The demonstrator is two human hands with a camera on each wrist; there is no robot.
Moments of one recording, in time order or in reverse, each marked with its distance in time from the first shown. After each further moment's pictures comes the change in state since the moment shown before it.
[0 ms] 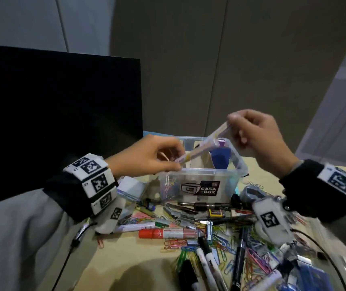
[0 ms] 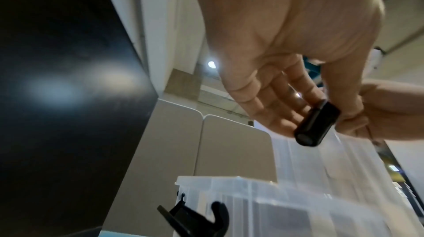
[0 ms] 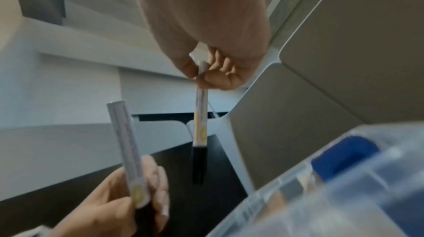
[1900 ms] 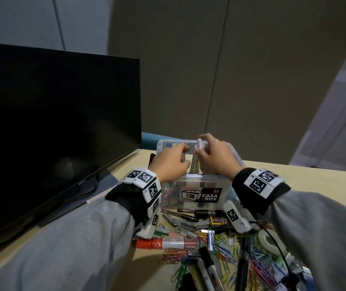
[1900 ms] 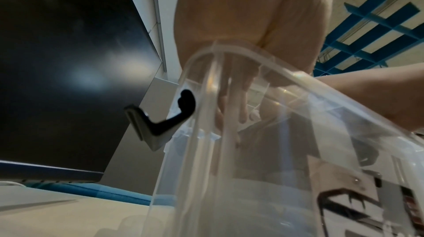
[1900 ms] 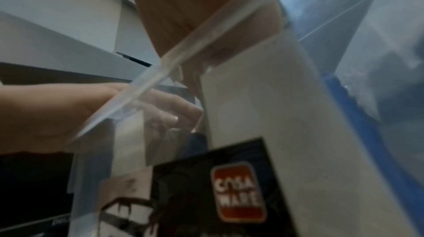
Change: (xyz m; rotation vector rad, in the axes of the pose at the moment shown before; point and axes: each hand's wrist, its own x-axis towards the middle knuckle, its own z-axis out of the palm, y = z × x) left_hand 0.068 -0.052 0.055 0.291 0.217 -0.381; right_hand 0.040 0.092 0.055 -0.843 -0.218 -0.034
